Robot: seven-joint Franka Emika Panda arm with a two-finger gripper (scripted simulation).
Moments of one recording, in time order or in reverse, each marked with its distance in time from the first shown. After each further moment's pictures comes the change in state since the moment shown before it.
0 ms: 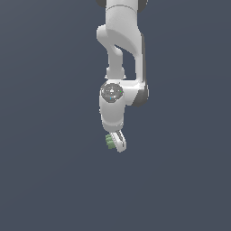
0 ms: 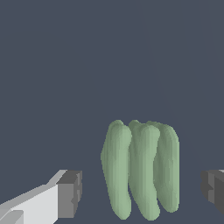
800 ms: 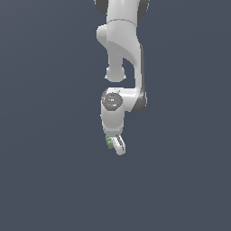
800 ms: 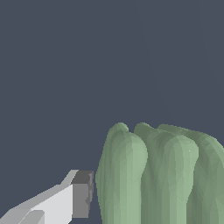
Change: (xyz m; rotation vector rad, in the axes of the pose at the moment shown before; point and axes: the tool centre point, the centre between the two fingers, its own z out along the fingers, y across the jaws) arm 0.000 0.000 0.037 -0.001 0.000 0.003
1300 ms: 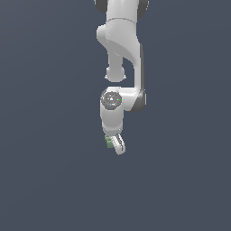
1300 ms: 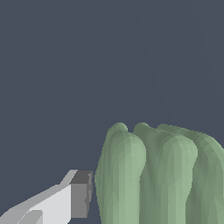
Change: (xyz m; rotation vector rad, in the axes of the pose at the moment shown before) arm 0.001 0.003 -0.002 -0.001 0.000 0.000
